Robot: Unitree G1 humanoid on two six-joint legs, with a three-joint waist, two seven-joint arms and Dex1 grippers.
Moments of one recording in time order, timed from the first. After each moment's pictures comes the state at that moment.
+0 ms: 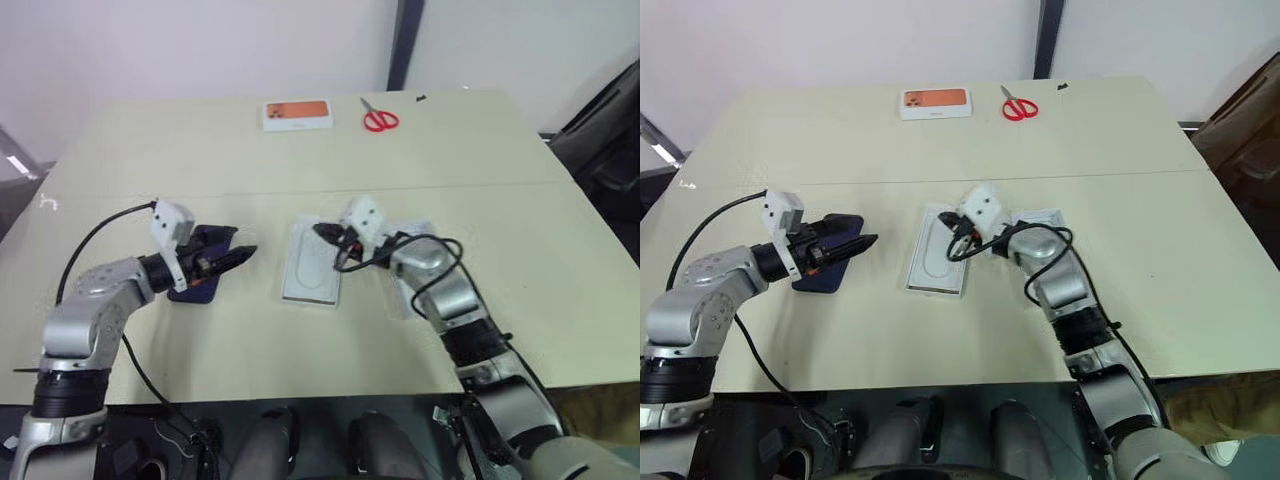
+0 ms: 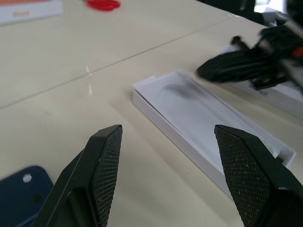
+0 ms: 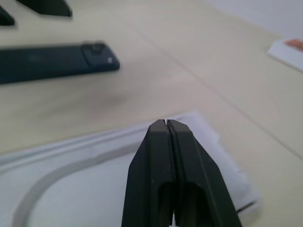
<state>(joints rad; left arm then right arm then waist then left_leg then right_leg) -0.28 0.64 0.17 -0.09 -0.51 0.46 -0.91 -0.63 -0.25 0.26 0.27 0.05 0.18 0.68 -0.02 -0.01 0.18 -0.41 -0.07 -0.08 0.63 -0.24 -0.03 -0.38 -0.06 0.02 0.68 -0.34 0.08</state>
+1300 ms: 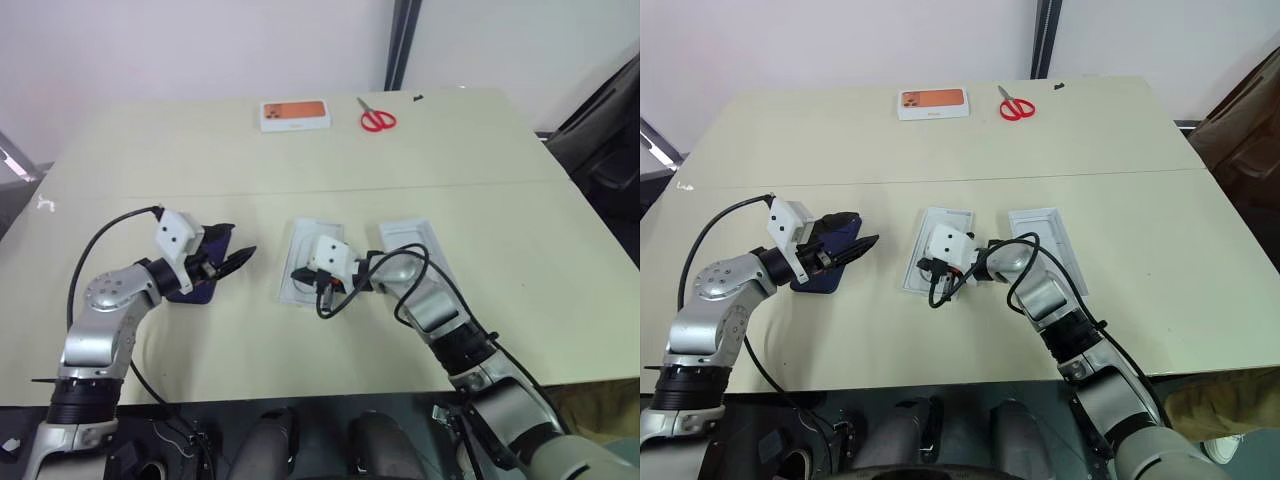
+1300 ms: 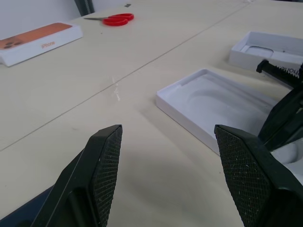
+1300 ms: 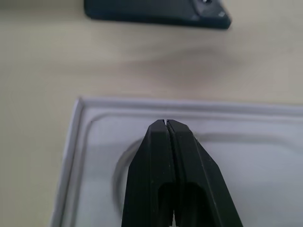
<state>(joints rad) -0.26 0.59 0.13 -0.05 -0.38 0.25 -0.82 -0.65 -0.27 0.38 0.20 -0.04 0.24 0.89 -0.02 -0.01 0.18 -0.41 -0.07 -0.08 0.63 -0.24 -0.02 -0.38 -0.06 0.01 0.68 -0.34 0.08</state>
